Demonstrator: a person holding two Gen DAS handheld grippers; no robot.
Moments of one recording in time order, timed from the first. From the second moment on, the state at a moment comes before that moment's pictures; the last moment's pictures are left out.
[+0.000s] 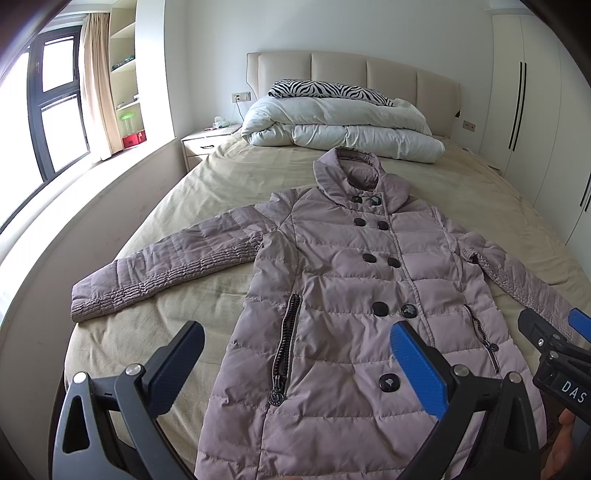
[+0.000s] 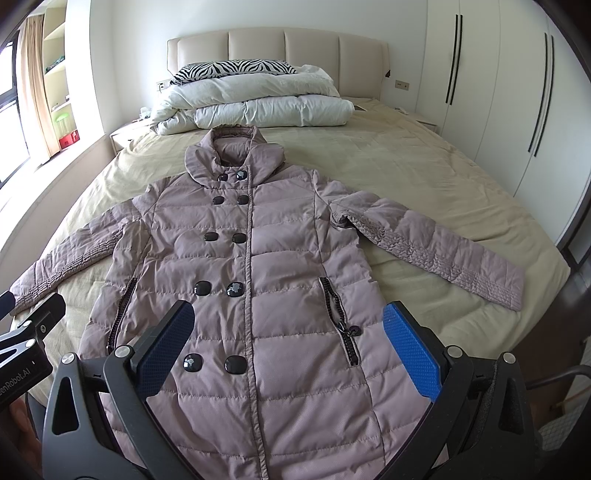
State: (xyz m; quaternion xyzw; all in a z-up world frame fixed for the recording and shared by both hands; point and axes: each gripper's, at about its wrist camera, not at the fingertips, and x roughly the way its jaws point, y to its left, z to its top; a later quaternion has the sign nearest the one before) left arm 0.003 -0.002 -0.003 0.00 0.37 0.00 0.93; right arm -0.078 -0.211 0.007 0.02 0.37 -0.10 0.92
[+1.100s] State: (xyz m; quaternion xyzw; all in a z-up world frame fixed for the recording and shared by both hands) left arm 0.024 0.004 -0.056 -0.13 0.41 -0.11 0.90; right arm -0.101 -0.444 -0.045 0.29 0.32 -0.12 0.89
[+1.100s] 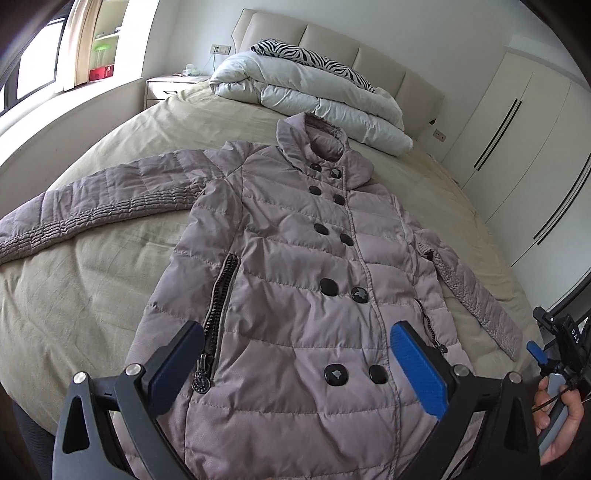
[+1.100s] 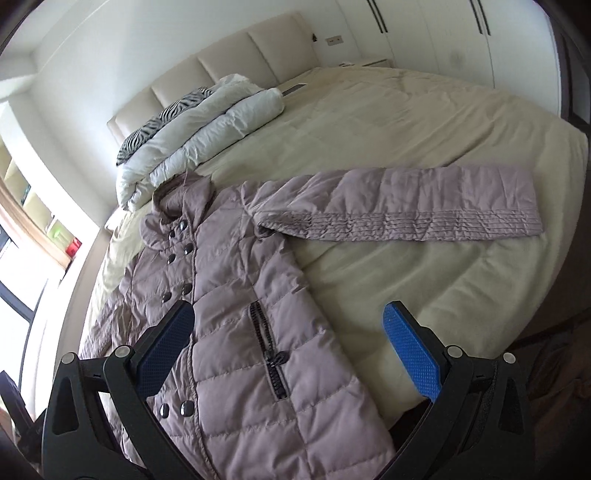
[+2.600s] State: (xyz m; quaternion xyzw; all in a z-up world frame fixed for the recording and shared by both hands) left arm 0.054 -0.043 -0.077 -0.15 0.46 -0.20 0.85; right arm -0.045 -0.619 -0.027 0.23 0.30 -0.16 0.91
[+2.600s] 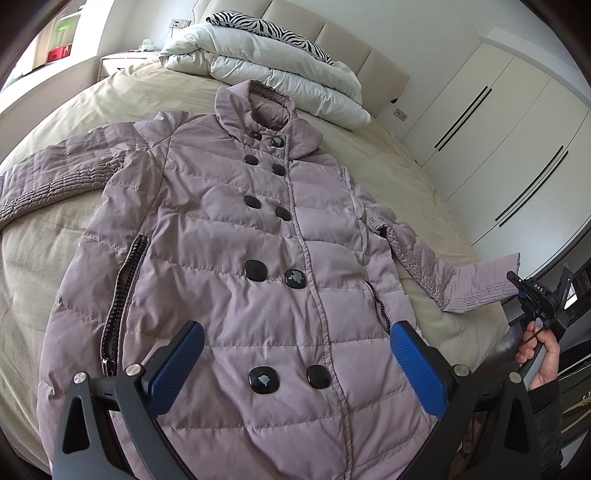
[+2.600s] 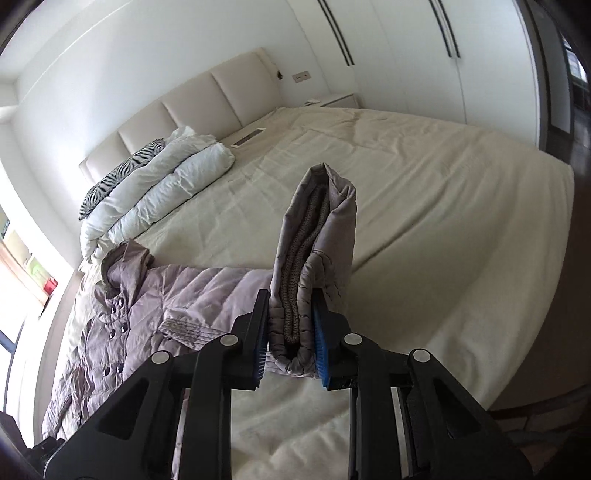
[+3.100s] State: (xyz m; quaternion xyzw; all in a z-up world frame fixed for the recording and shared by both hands) left arm 0.061 0.052 -0.094 -0.21 0.44 -0.13 0.87; right arm 0.131 -0.265 -0.078 0.11 0.42 0.05 0.90
